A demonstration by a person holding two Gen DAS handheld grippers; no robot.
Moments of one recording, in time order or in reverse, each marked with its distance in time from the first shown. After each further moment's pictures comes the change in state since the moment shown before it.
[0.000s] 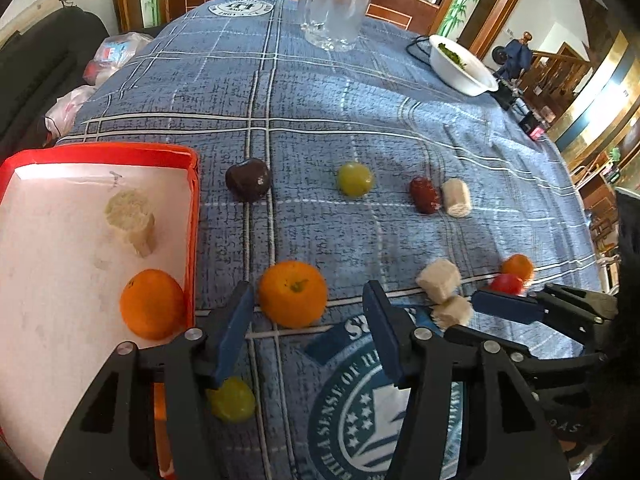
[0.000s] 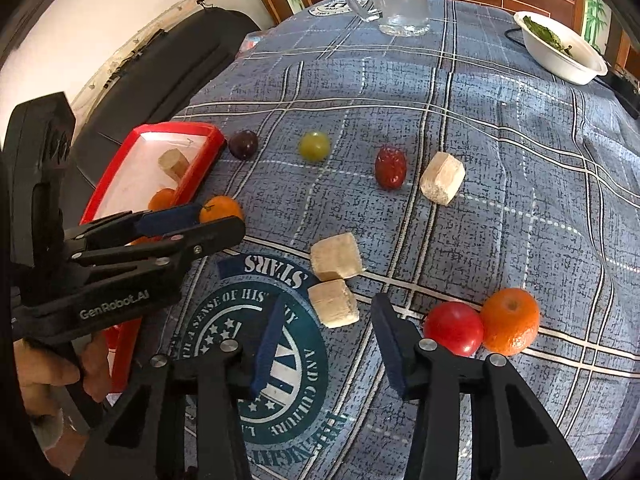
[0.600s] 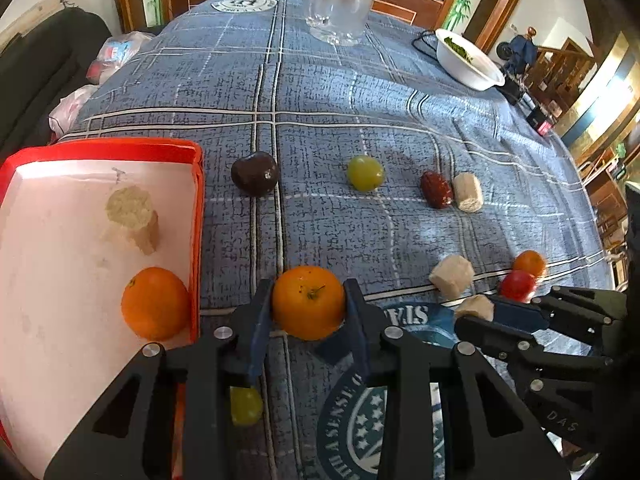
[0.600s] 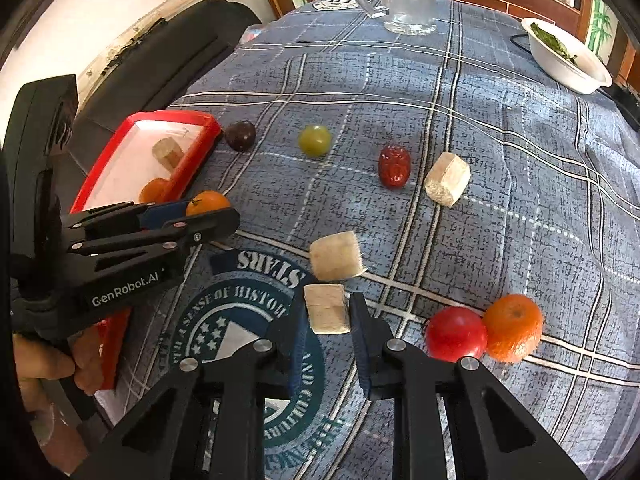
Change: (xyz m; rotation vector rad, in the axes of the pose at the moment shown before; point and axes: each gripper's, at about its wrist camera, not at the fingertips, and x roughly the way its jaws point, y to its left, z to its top) left arm -0.001 0.001 -0.004 0.003 -0.001 0.022; right arm 0.008 0.009 0.000 -0.039 0.010 -0.030
